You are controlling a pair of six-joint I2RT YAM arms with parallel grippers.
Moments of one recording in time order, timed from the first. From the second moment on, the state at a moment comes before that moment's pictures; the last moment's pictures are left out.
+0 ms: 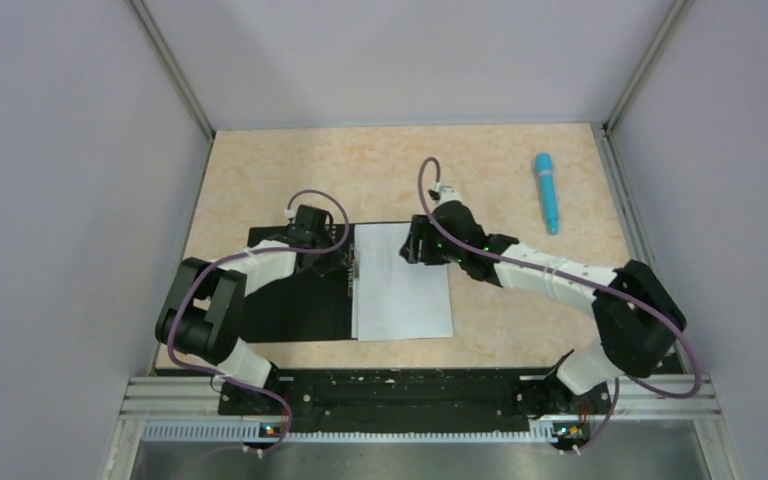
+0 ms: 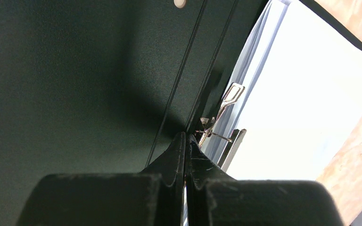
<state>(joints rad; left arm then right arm) -0.34 1.56 0.76 -0.17 0.06 -0.87 0.79 1.54 0.96 -0.05 0.03 0.64</state>
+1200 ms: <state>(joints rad) -0.34 1.57 0.76 -0.15 0.10 -0.87 0.72 1.49 0.68 -0.05 0.11 0.64</state>
